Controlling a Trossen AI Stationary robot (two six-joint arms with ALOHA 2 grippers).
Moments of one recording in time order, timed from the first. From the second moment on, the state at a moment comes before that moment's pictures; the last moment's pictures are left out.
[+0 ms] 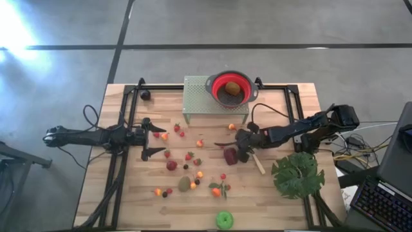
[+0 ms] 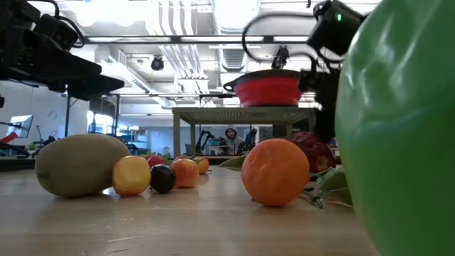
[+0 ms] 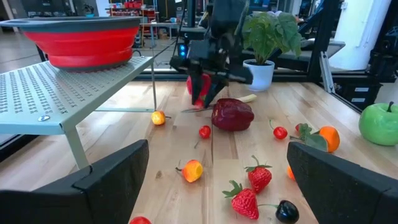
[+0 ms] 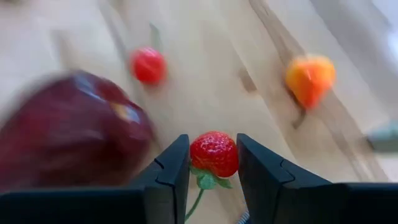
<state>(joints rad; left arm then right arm) -0.05 0.19 0.01 0.03 -0.10 -0.01 0.08 1.48 0.67 -0.18 0.30 0.41</state>
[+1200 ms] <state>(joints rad) -0.05 0.19 0.01 0.03 -0.10 -0.01 -0.42 1.40 1.19 -0.43 0.20 -0.02</state>
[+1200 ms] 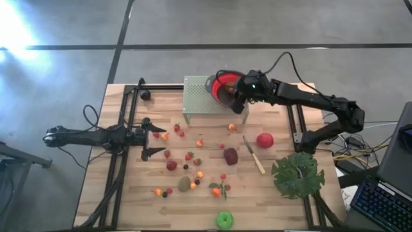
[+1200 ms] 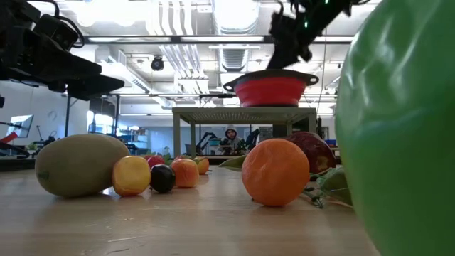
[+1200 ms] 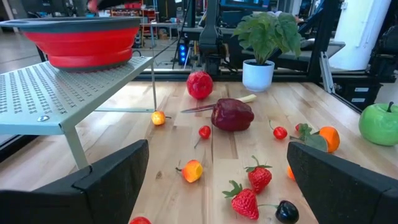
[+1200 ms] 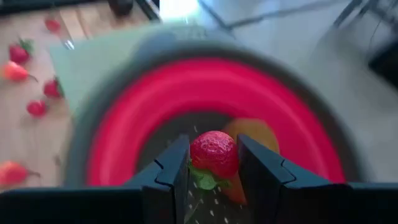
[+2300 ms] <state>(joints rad) -0.05 0.19 0.01 0.03 -0.10 -0.01 -0.52 1.46 1.20 -0.44 0.12 -0.02</state>
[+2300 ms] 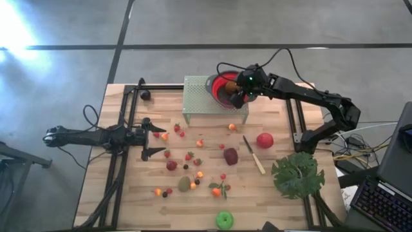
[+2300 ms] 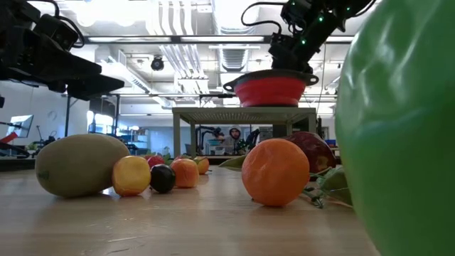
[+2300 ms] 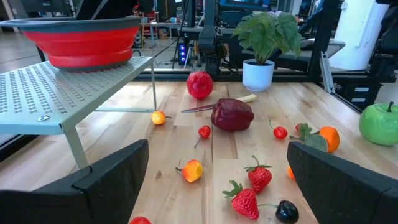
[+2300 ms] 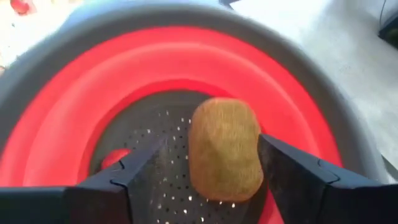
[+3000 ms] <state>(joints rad) -0.05 0.19 0.01 0.03 -0.10 -0.01 -0.21 1.44 1.35 -0.59 0.19 0.04</state>
